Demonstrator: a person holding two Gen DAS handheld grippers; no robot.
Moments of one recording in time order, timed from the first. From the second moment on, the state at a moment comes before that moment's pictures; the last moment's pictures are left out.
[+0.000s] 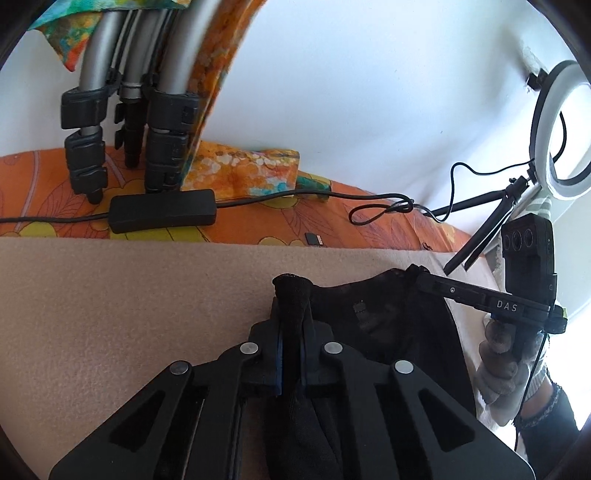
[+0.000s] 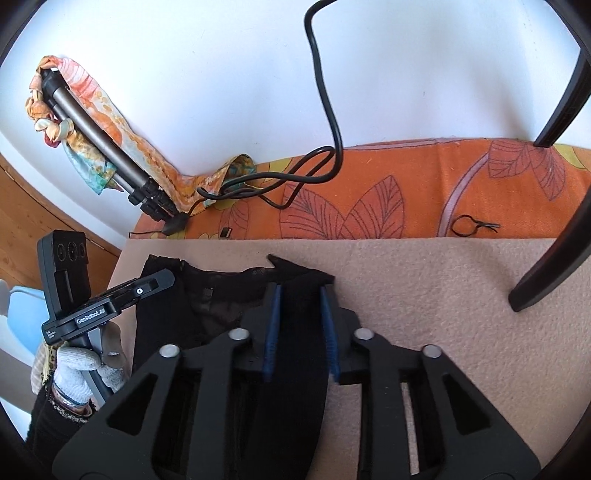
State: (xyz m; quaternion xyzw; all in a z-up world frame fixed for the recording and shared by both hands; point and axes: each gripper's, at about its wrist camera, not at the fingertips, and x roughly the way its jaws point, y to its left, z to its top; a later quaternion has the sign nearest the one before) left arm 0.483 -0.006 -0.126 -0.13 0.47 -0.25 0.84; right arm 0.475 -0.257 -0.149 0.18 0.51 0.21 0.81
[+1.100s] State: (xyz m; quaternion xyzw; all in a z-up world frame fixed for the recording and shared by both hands) left arm 0.276 0.005 0.002 -0.16 0.39 -0.35 0.84; right arm 0.281 -0.267 -0.001 0.17 0.41 0.30 0.85
